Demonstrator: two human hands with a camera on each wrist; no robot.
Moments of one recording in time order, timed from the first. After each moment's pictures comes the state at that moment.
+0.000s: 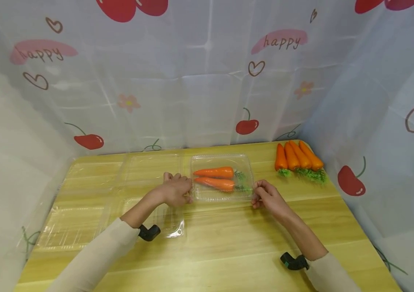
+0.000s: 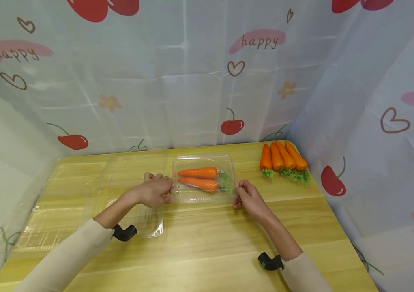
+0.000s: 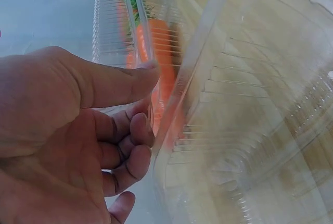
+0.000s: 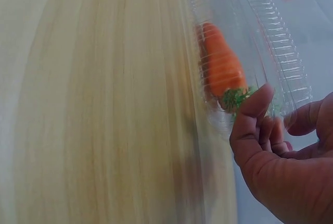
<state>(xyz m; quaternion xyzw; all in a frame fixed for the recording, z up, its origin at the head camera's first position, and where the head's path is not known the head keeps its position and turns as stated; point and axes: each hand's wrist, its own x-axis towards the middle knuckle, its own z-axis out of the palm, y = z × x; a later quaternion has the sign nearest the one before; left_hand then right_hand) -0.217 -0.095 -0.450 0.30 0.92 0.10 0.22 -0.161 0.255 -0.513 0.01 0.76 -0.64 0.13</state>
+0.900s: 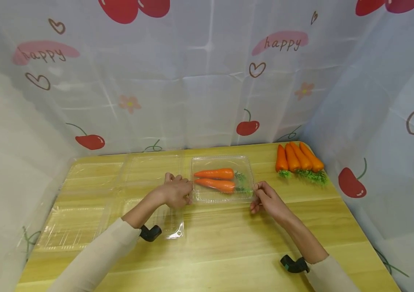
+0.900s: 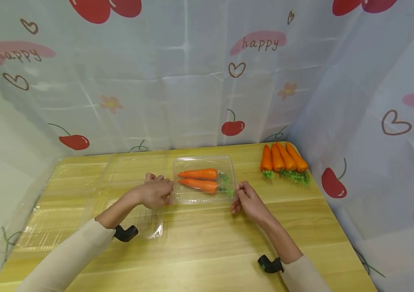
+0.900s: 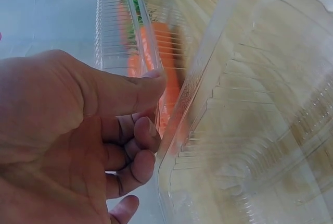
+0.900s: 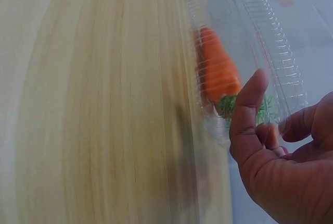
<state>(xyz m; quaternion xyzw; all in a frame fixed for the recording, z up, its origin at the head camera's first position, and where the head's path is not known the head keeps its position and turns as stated) -0.220 -0.097 -0.457 0.33 0.91 0.08 0.22 -0.158 0.254 -0.514 0.00 0.76 -0.63 0.15</state>
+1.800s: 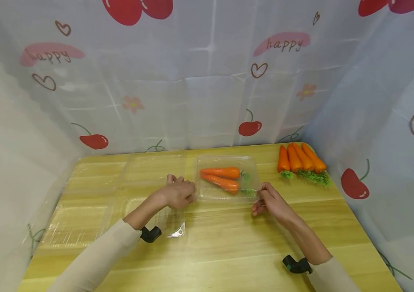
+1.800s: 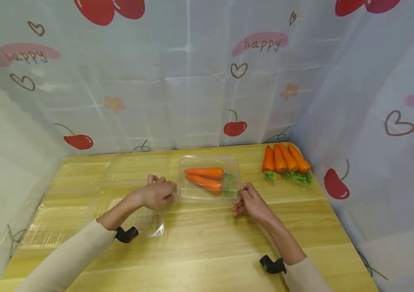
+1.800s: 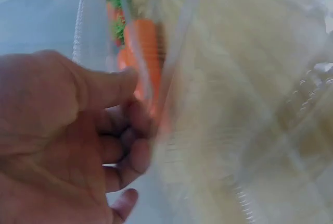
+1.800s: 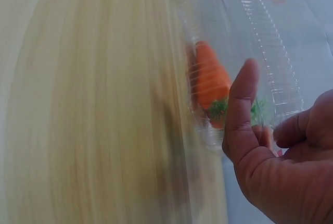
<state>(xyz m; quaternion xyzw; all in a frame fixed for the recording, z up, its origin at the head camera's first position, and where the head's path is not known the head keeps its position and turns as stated) -0.209 -0.096 -0.449 0.33 0.91 0.09 0.22 -0.157 0.254 -0.512 0.01 0.76 -0.63 0.18</state>
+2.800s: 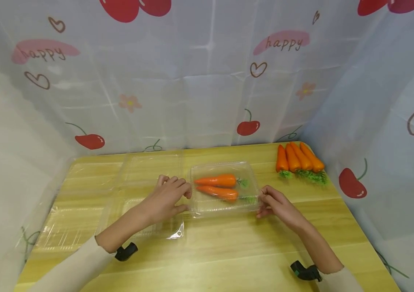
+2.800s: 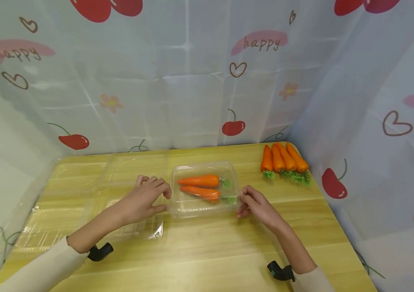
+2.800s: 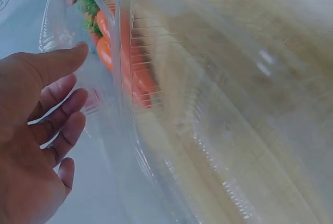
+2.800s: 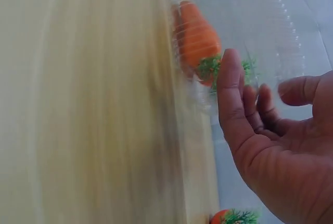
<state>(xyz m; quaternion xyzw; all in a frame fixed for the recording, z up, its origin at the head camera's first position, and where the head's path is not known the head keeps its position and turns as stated) -0.182 -0.124 -0.460 0.37 0.92 0.14 0.00 -0.145 0.278 -0.508 -0.09 0.75 -0.63 0.18</state>
